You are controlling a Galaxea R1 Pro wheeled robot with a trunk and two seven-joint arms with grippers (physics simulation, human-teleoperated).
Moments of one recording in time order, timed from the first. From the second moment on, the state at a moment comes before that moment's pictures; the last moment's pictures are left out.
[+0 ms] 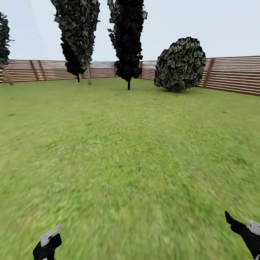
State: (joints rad) left arm -0.51 0.13 -0.13 -0.02 0.59 -0.56 0.20; right arm -0.52 -0.13 -1.47 -0.68 0.63 -0.31 0.64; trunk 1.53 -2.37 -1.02
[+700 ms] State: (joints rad) left arm -0.51 0.13 -0.13 -0.02 0.59 -0.56 0.20; right arm -0.52 -0.13 -1.47 -0.68 0.63 -0.31 0.64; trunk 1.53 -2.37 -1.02
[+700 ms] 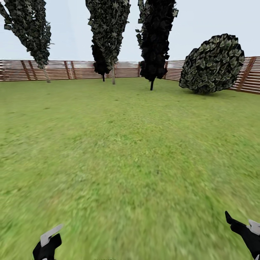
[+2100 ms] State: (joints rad) left arm -0.51 0.13 -0.13 -0.02 0.59 -0.56 0.20; right arm -0.52 -0.13 -1.47 -0.68 0.63 -0.31 0.64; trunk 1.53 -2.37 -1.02
